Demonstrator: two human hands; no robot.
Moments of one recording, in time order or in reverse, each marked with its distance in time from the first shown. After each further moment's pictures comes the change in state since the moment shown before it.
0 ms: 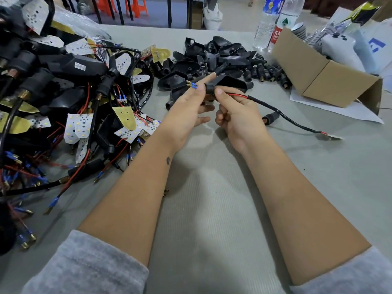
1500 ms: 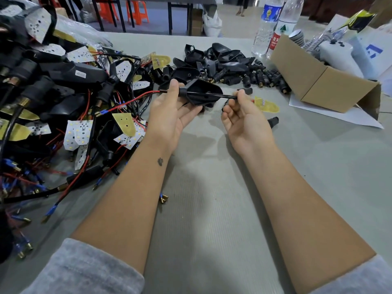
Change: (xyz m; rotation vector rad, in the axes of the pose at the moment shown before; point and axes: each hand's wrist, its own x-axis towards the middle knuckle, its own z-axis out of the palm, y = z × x) left_hand 0.011 0.001 -0.017 -0.473 0.284 0.013; right_hand 0.010 -0.002 -0.008 0.391 0.165 0.093
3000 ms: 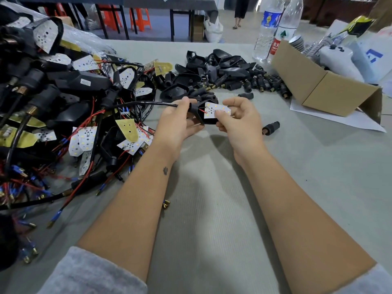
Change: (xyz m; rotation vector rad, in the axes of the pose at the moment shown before) left_hand -0.003 -0.005 0.003 0.283 0.035 -0.043; right_hand -0.008 0.008 0.003 -0.674 -0.003 -0.285
